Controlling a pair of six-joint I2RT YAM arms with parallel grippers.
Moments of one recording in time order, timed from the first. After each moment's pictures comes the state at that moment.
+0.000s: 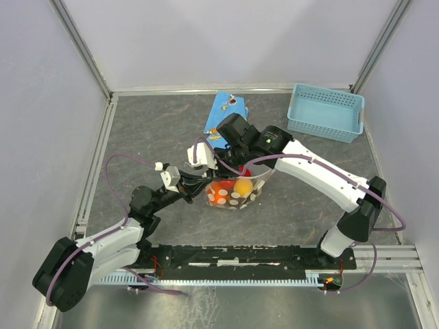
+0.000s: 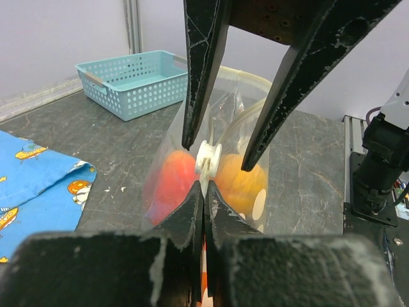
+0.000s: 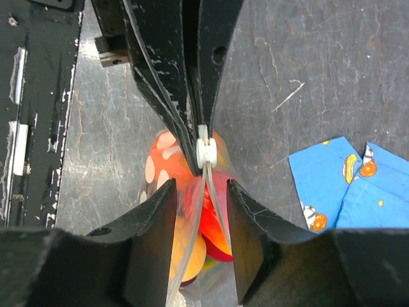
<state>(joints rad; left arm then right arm) -0.56 0.92 0.14 1.07 0.53 -0.21 0.95 1.63 1.70 -0.95 -0.40 -0.73</state>
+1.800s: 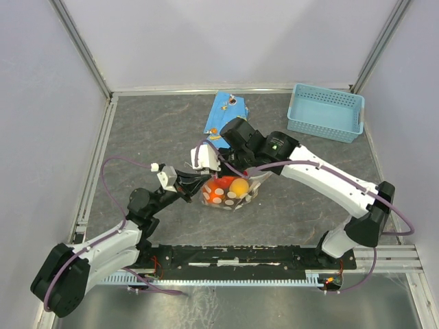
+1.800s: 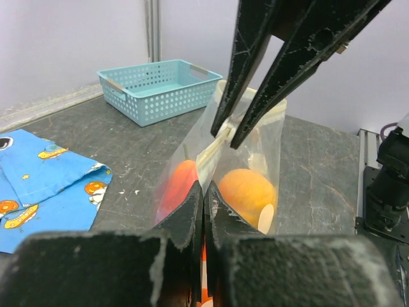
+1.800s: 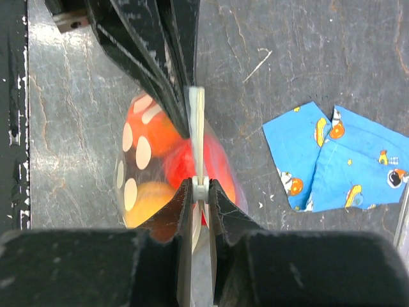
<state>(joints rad) -0.56 0.87 0.13 1.04 0.47 -0.21 0.97 1.57 1.64 -0.90 -0.23 -0.71</state>
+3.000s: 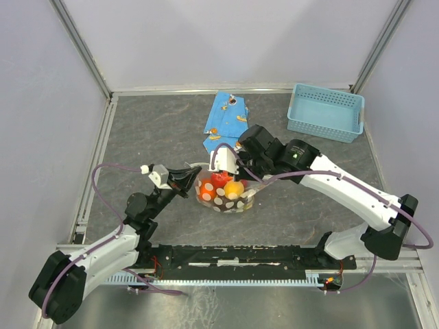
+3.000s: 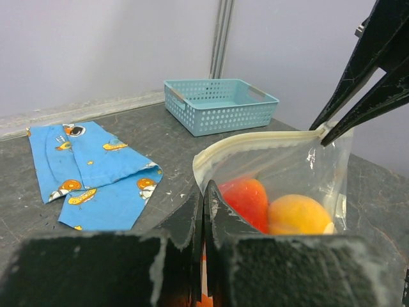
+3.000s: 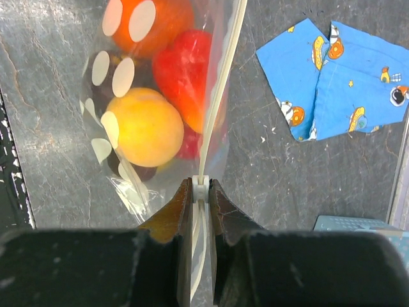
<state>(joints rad) -0.57 0.79 0.09 1.03 0.21 -0.21 0.94 1.40 1.47 -0.94 -0.07 -0.66</state>
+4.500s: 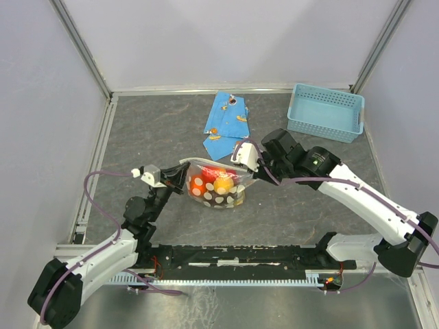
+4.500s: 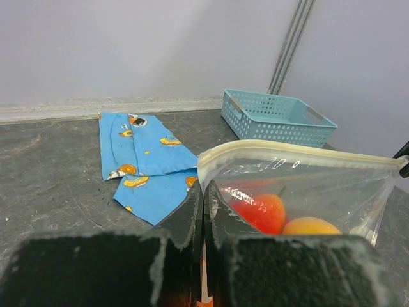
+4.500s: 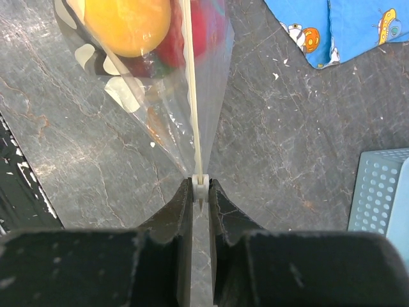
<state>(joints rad) -0.57 0.70 0.05 0.97 -0.05 -0.21 0.81 1.23 1.29 -0.94 -0.04 -0.53</state>
